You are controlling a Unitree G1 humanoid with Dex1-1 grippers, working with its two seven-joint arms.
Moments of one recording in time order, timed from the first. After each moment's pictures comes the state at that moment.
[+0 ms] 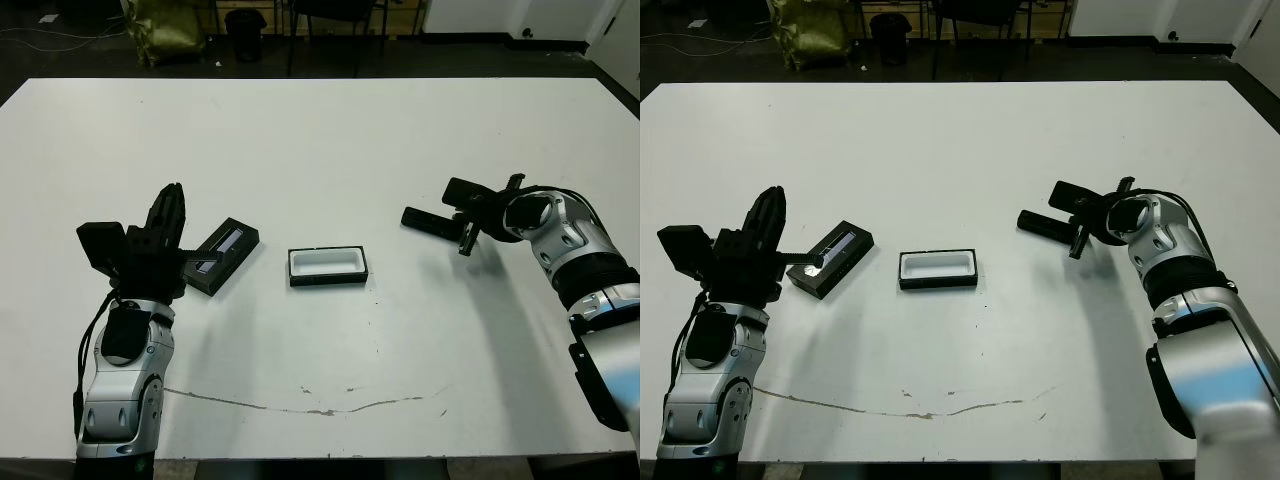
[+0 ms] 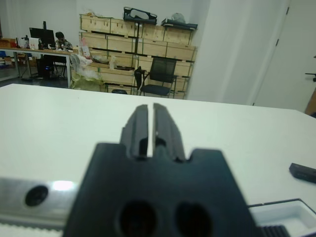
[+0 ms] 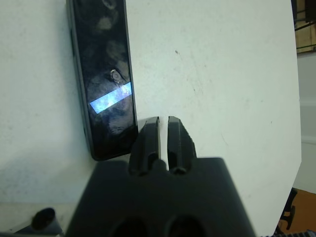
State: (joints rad) left arm -0.04 0.12 0.10 -0.24 -0.19 0.04 -0.09; right arm -0.93 -0.54 0.39 1.07 -0.48 -0.03 0.67
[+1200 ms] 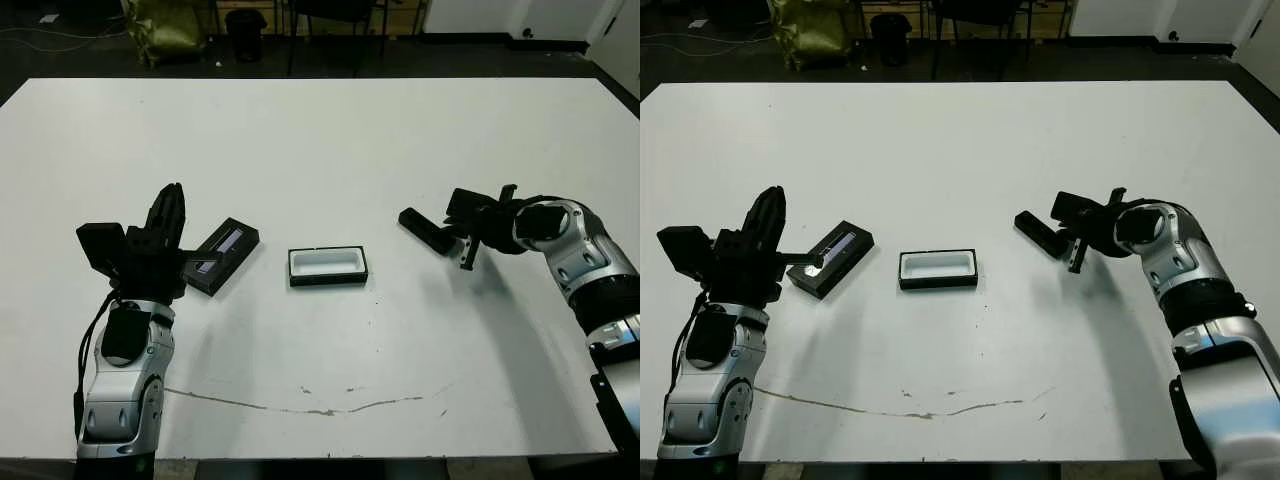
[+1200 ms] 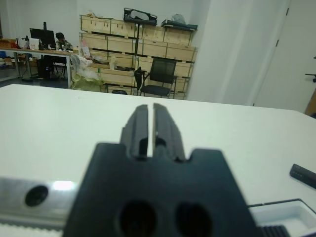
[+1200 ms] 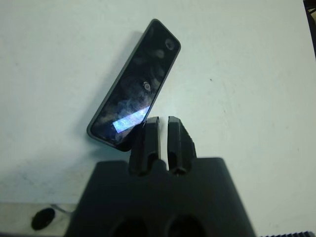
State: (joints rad) left arm -0.04 0.12 0.10 -0.23 -0.19 0.05 -0.08; right arm -0.77 -0.61 0.34 0.82 -0.34 -0.09 0.85
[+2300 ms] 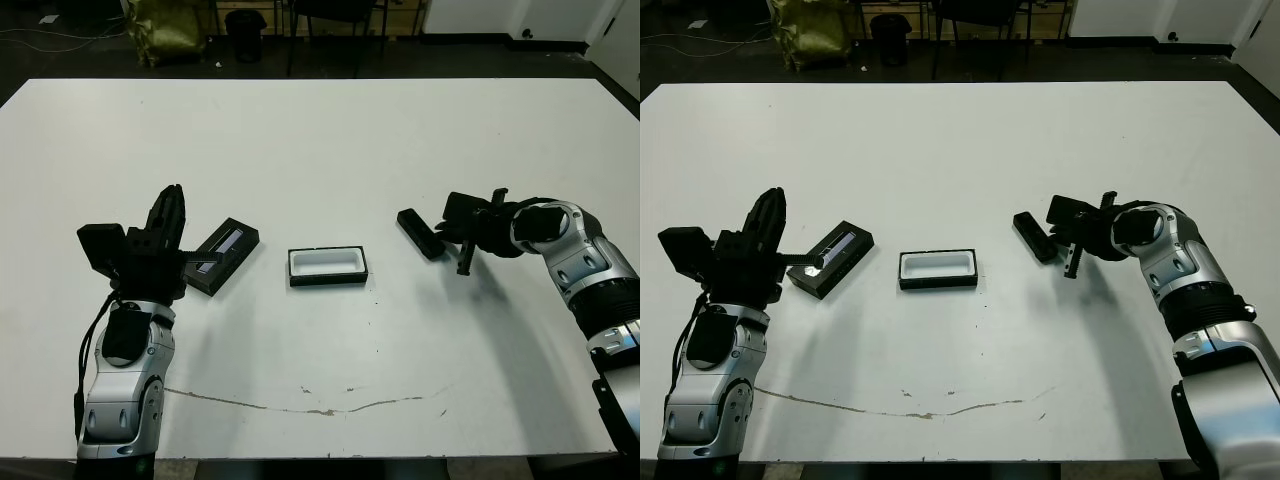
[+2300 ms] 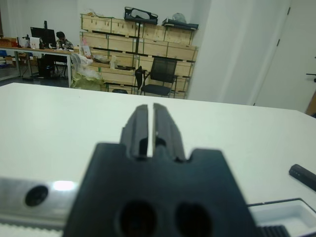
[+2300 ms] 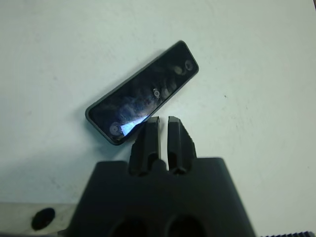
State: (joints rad) left arm -0.04 0.12 0.10 -0.23 -0.19 0.05 -0.08; right arm -0.77 -0.62 0.36 0.78 -0.31 -0.09 0.92
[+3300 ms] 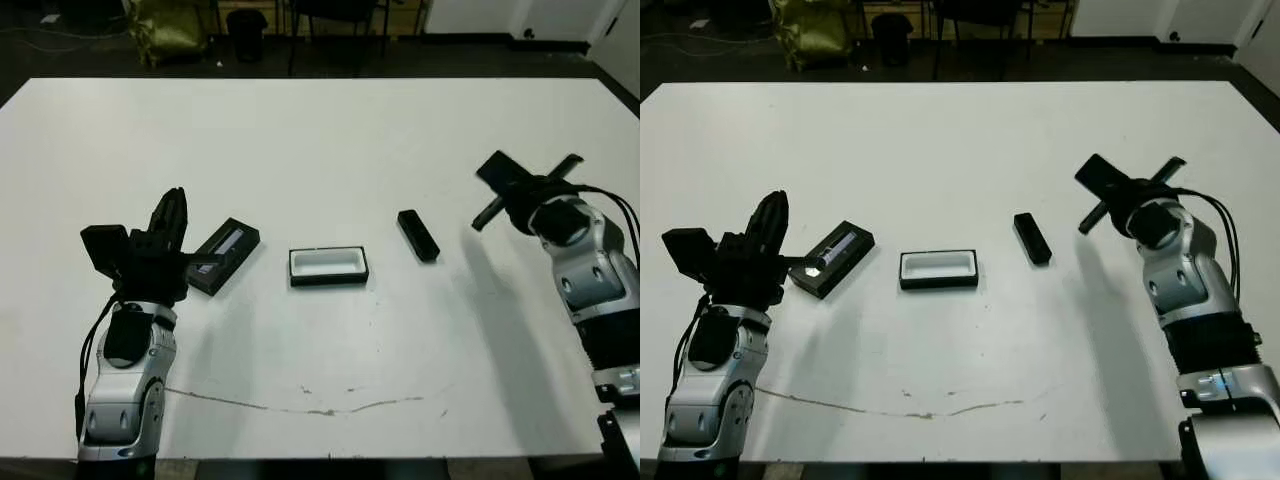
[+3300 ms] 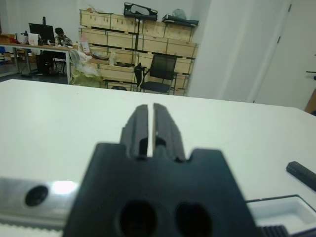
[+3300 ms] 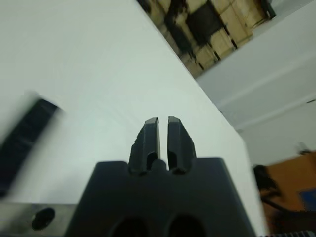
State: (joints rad) left arm -0.03 0.12 0.09 -0.24 -0.20 0.07 -0.07; right arm -0.47 -0.52 0.07 0.11 -0.26 0.31 0.40
